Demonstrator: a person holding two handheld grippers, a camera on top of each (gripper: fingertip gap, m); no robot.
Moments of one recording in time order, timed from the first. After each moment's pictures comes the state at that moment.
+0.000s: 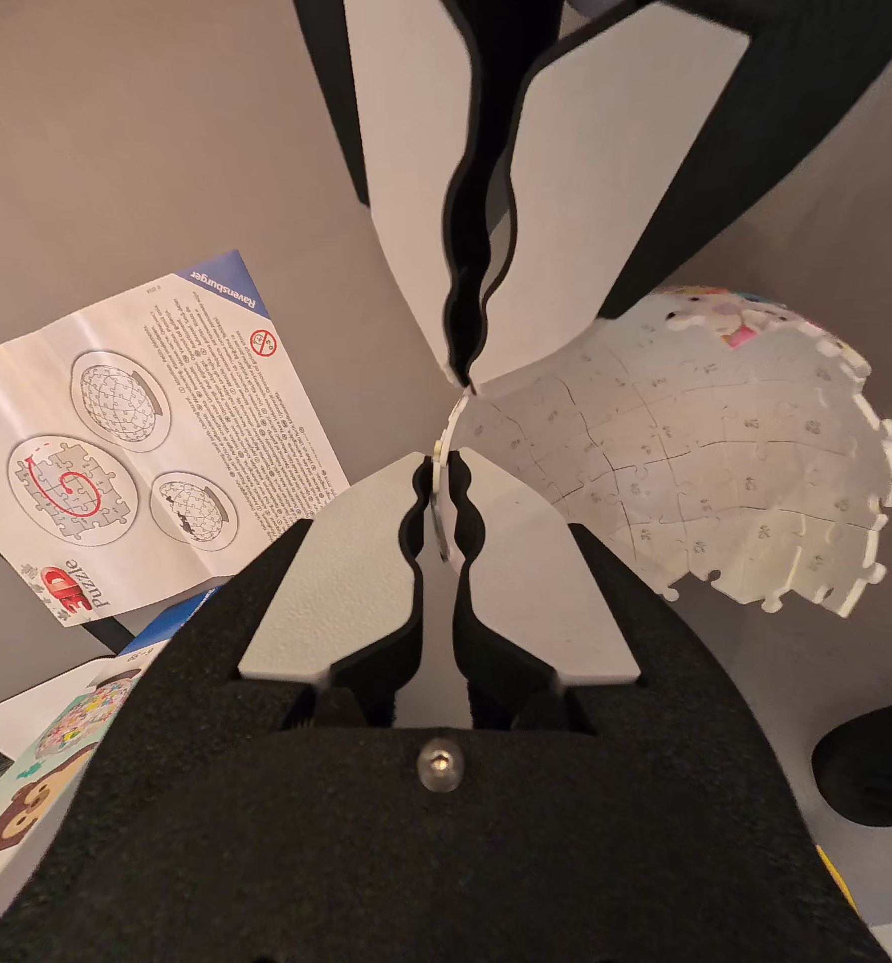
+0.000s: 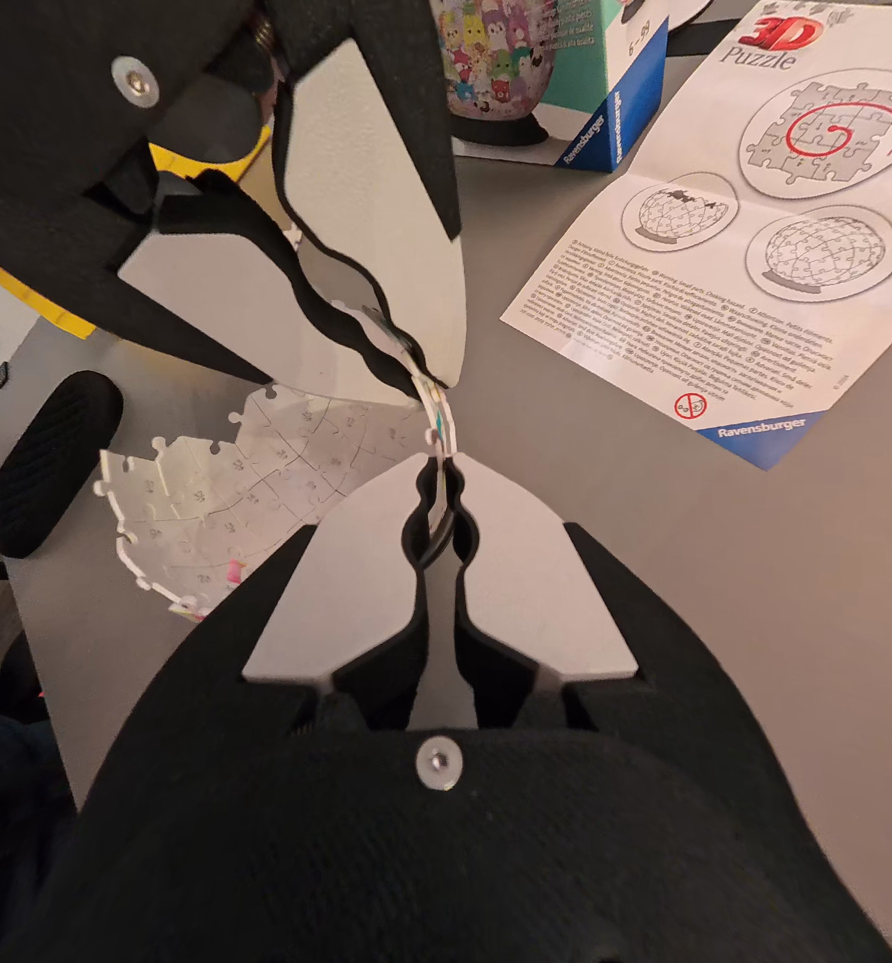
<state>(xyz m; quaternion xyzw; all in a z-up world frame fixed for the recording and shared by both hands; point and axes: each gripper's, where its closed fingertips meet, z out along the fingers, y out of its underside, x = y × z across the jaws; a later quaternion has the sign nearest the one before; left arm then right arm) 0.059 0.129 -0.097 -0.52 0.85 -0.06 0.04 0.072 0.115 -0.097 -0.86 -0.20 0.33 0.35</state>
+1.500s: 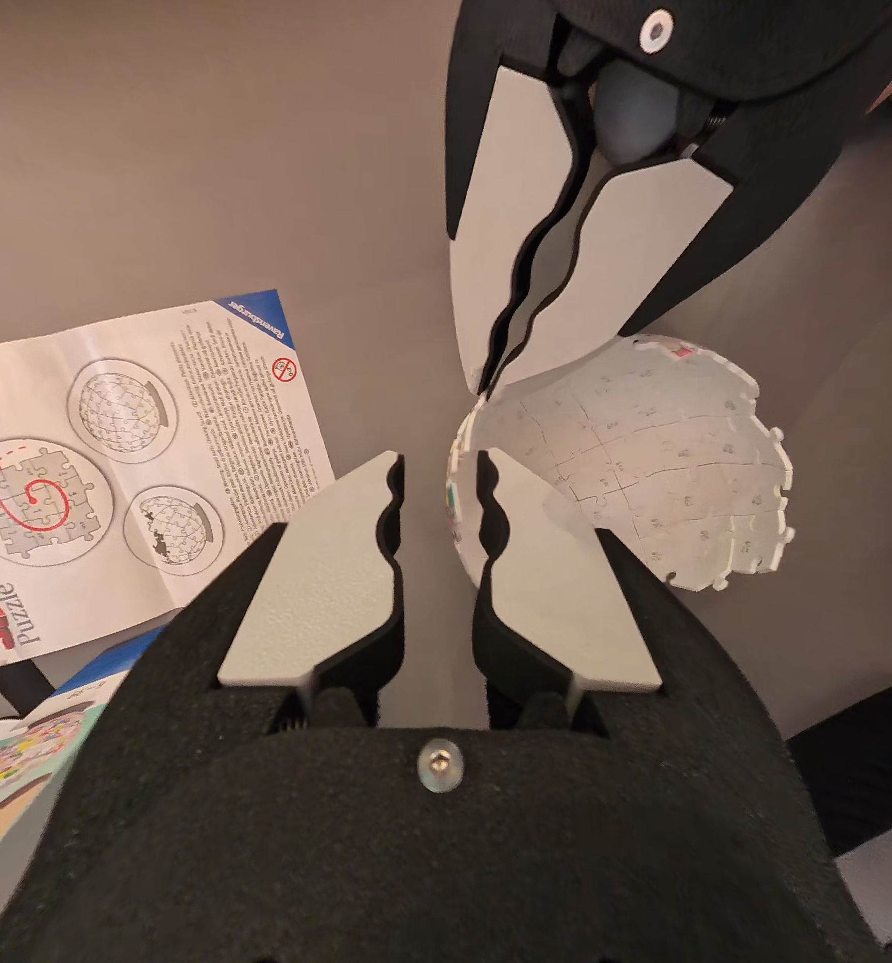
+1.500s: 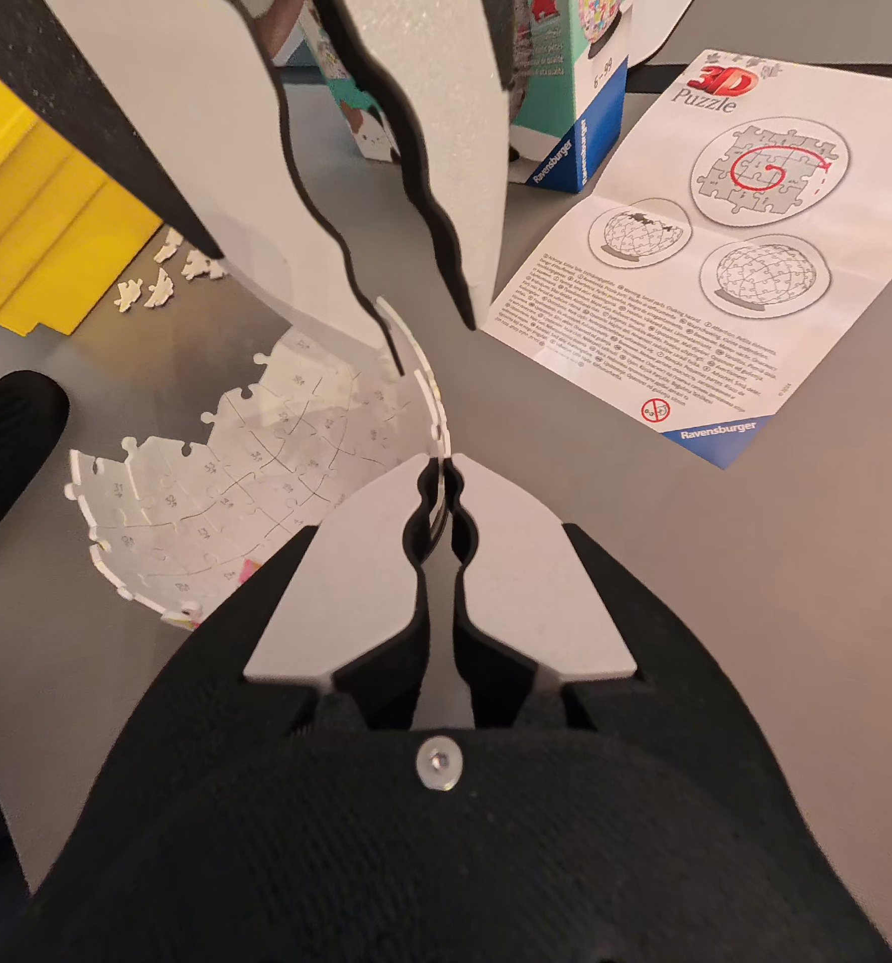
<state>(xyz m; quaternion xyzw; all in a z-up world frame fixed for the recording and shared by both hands) 0.070 0.136 -0.075 -0.56 0.80 -0.19 0.03 0.077 0.117 -0.096 -0.86 -0.20 0.28 0.37</state>
